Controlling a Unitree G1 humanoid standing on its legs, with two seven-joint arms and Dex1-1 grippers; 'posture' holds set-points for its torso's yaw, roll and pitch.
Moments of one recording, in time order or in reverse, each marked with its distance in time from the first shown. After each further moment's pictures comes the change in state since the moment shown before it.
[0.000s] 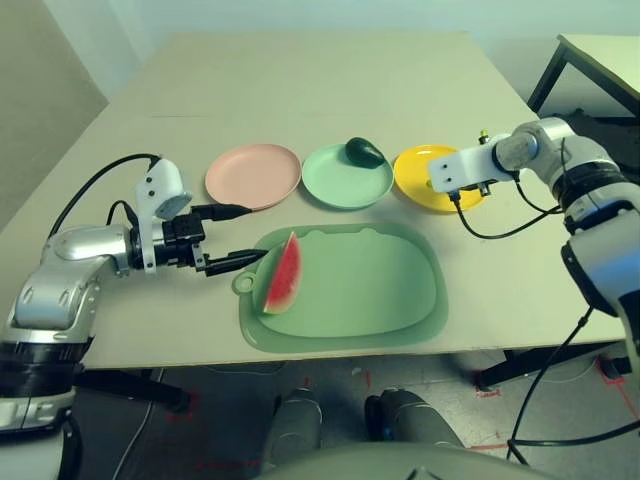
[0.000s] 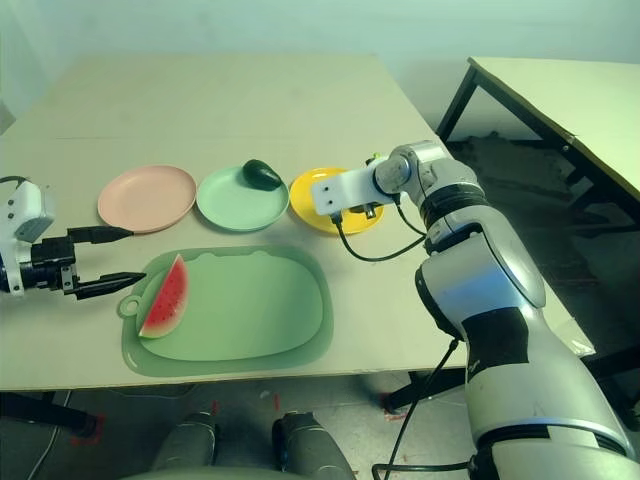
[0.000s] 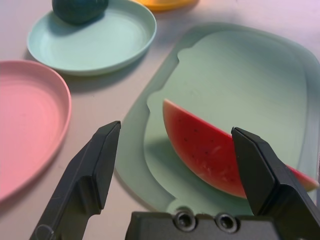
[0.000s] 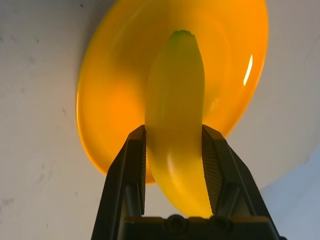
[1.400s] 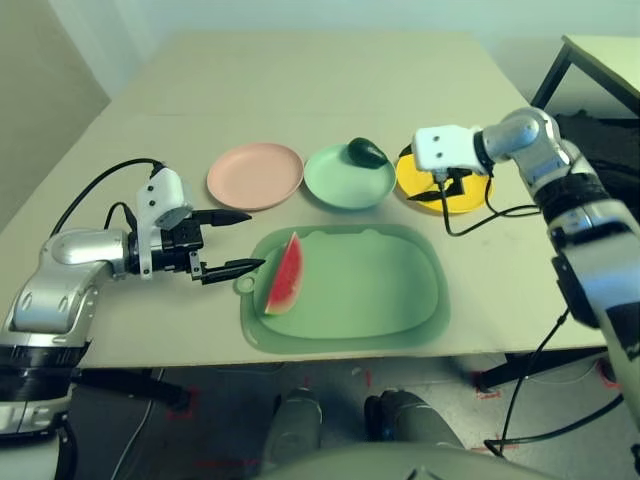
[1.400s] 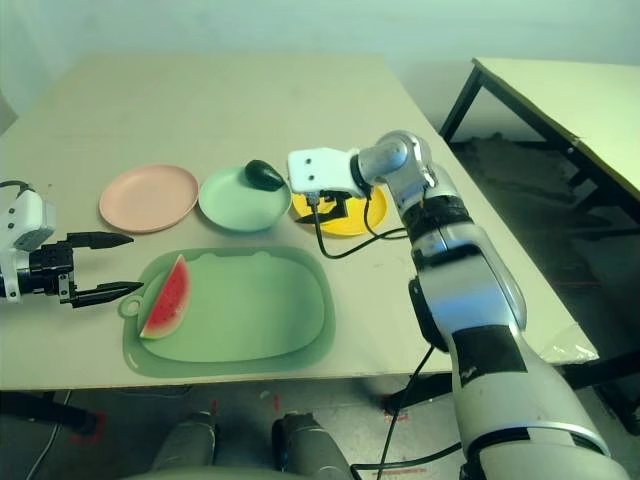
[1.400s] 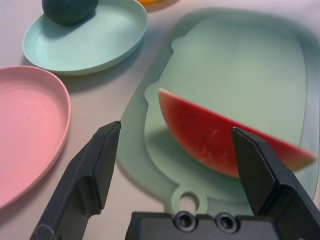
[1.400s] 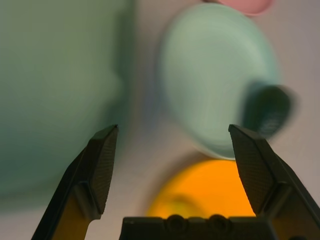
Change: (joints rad) left arm -0.032 0.025 -0.027 0.070 0.088 -0.167 -0.091; right arm 0.420 -0.036 -0.397 -0.825 0.581 0.427 0.548
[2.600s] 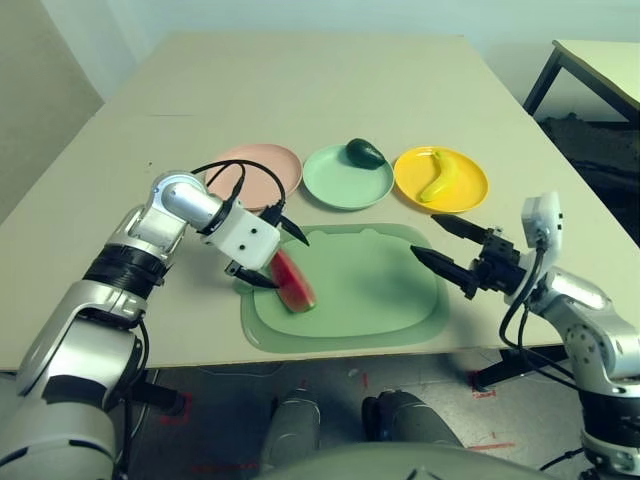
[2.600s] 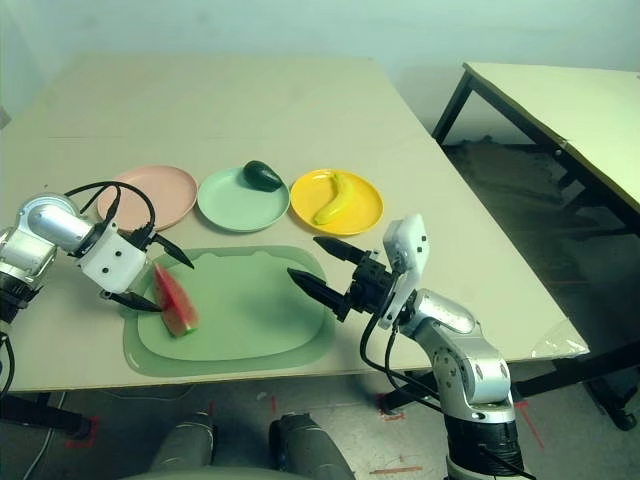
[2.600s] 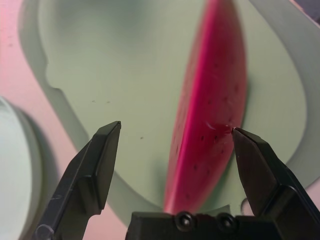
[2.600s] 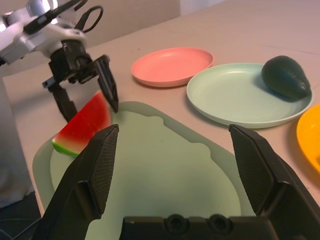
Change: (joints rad) left arm -0.545 -0.147 -0.578 0.496 0.331 -0.821 -0.338; right arm 0.790 0.145 -0.395 -0.859 0.630 0.539 -0.456
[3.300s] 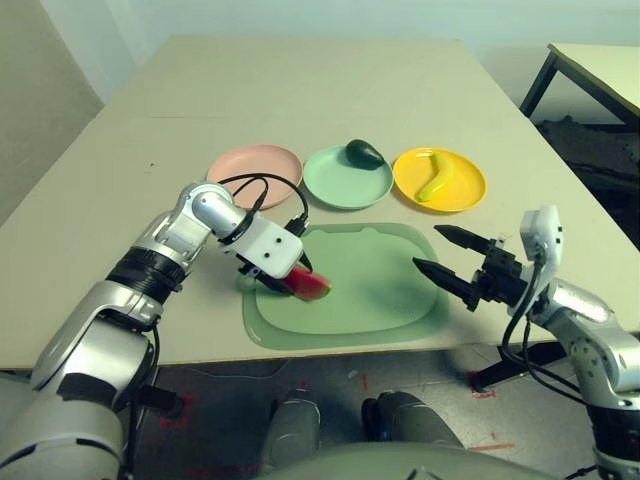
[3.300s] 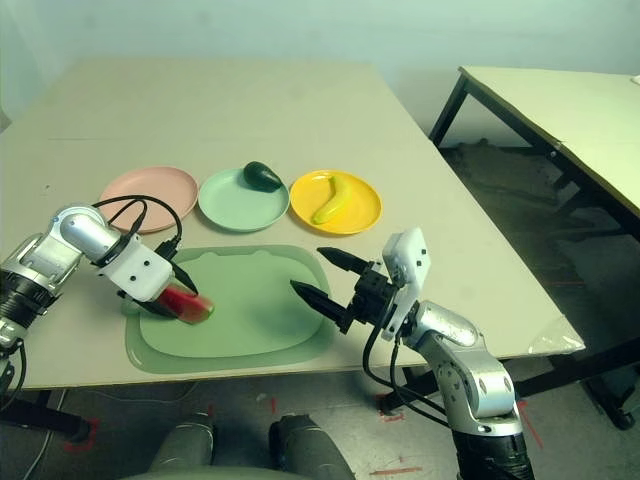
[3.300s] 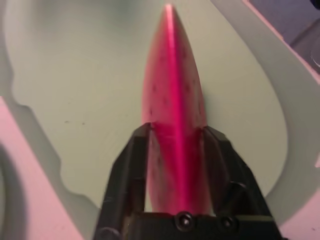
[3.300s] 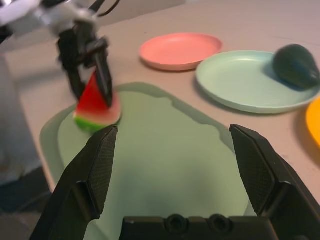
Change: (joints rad) left arm 0.006 -0.001 -0.055 -0.080 0.005 0.161 -0.002; right arm 0.109 -0.079 0.066 0.003 -0.029 -0.170 0.075
